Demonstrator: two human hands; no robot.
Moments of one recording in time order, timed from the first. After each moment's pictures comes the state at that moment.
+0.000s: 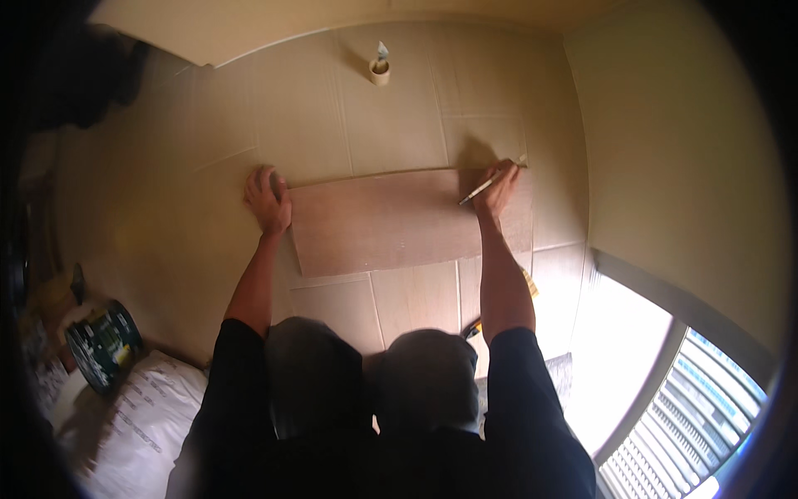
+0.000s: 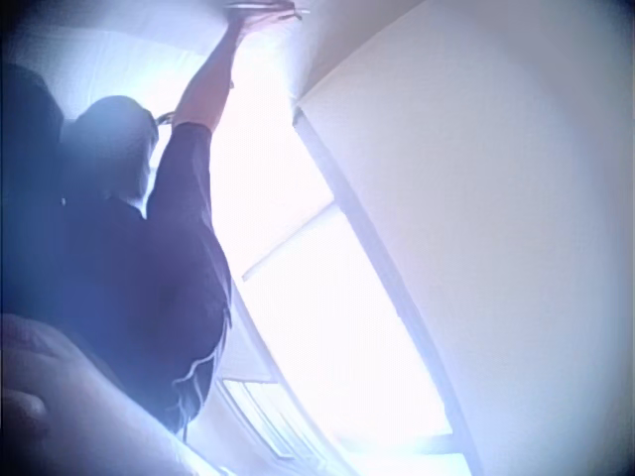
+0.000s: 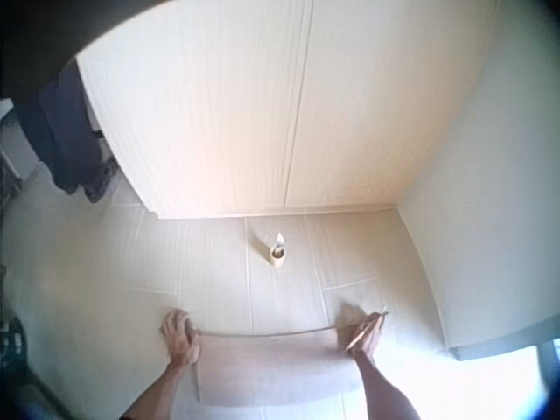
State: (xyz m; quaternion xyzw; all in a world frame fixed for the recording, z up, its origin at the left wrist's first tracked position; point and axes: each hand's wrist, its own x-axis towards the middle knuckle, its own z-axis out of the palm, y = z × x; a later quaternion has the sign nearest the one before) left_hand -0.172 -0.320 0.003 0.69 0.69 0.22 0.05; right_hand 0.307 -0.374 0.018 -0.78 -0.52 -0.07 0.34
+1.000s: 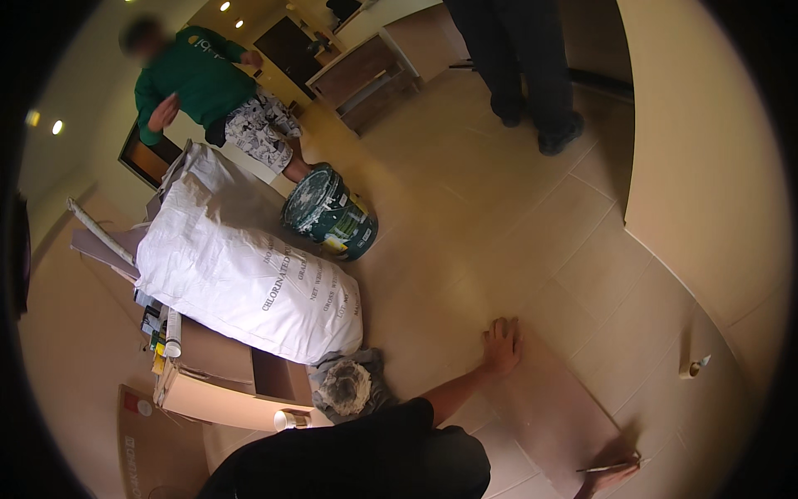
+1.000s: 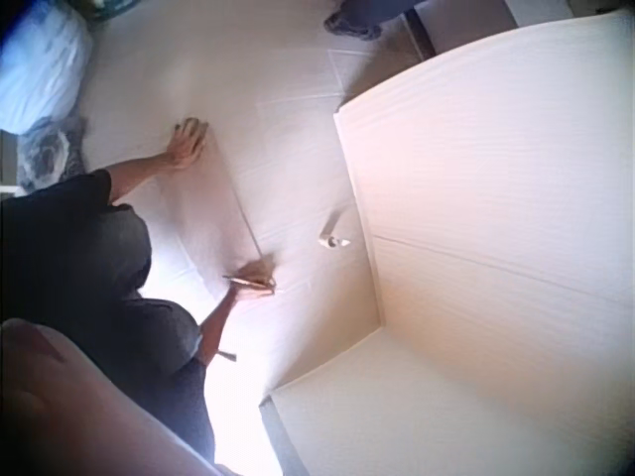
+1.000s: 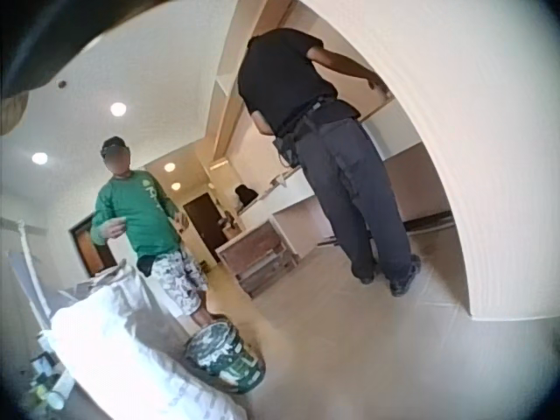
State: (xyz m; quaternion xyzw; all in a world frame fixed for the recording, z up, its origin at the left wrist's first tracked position) left_hand -0.255 -0.410 0.056 0.45 0.88 0.07 0.09; right_hand 0.214 -0.408 -0.022 -0.66 -0.66 0.03 0.36
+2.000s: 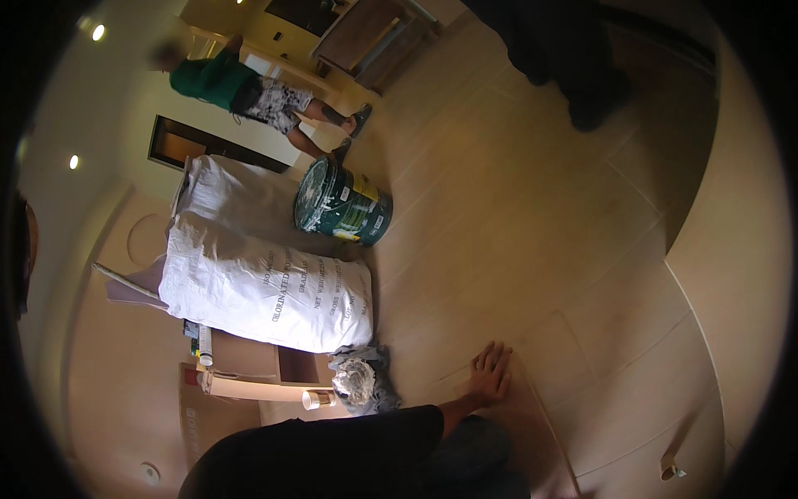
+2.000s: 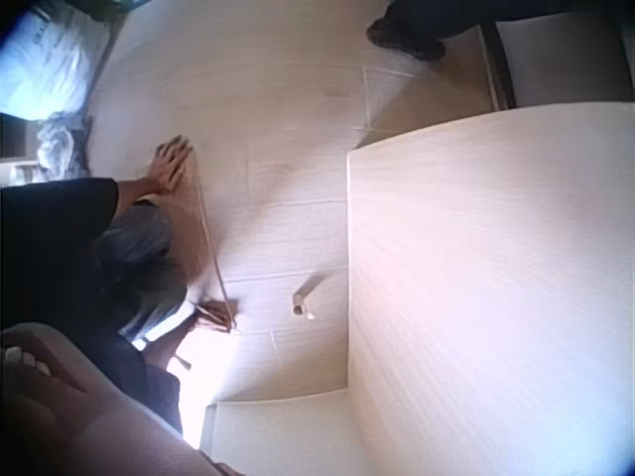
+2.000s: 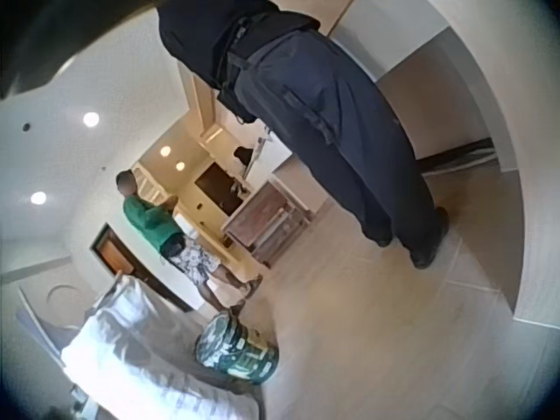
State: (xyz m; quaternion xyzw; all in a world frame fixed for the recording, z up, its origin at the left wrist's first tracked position) left_hand -0.253 -0.416 0.050 0.43 0.89 0.06 0.10; right_hand 0.157 -0.316 -0.015 -0.62 -0.71 0.03 0.32
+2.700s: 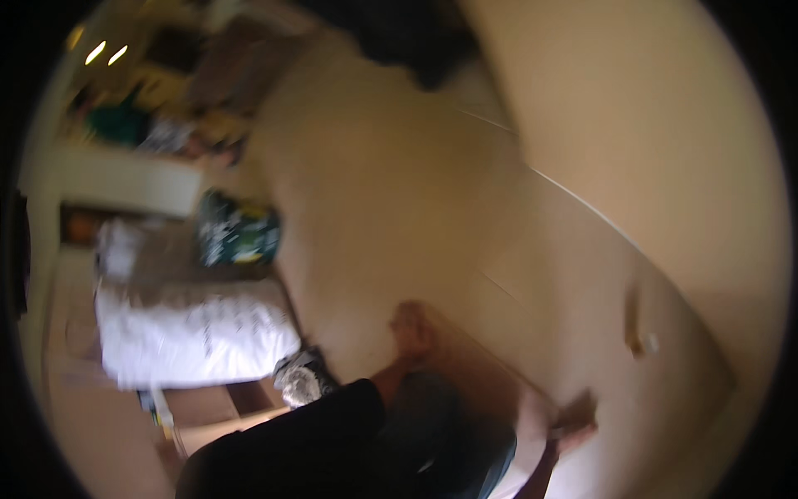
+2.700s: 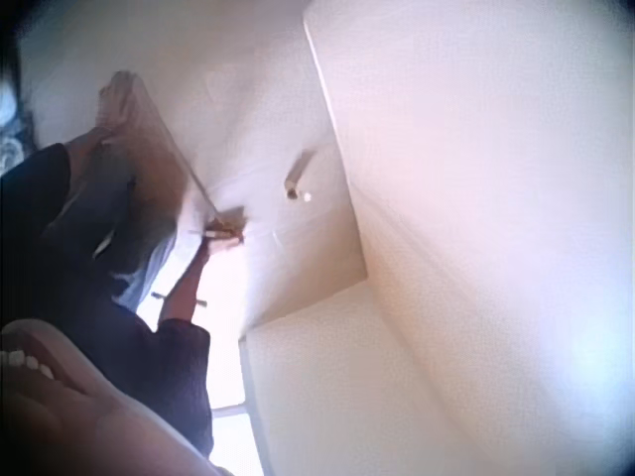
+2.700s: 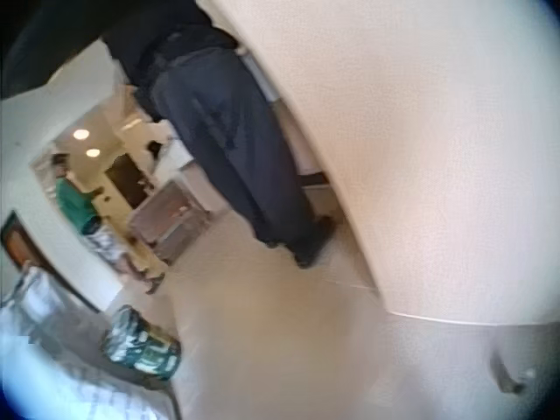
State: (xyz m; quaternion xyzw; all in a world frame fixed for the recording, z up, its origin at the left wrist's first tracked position) left_hand -0.268 -0.429 0.016 0.42 0.90 0.08 0.10; right_hand 0.234 -0.394 -0.064 -0.60 -0.73 -0.15 0.29
